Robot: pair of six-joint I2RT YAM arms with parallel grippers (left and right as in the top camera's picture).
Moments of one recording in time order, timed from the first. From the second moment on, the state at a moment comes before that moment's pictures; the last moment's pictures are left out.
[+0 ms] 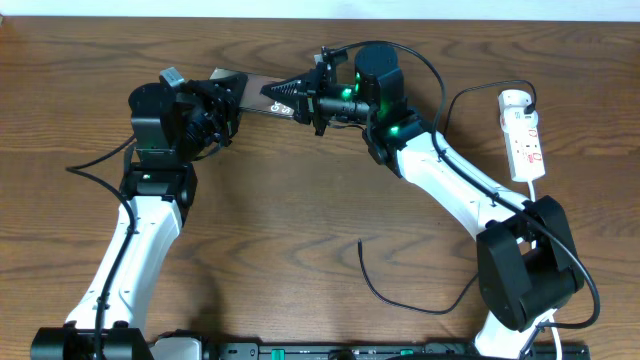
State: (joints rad) left arm -0.03 1.39 0.90 0.19 0.48 -1.52; right arm 0.53 1.89 1.37 0.33 -0.82 1.67
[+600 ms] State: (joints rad) left arm -0.02 1.39 0.90 0.20 0.48 -1.60; right arm 0.53 1.89 1.38 0.31 -0.81 1.70
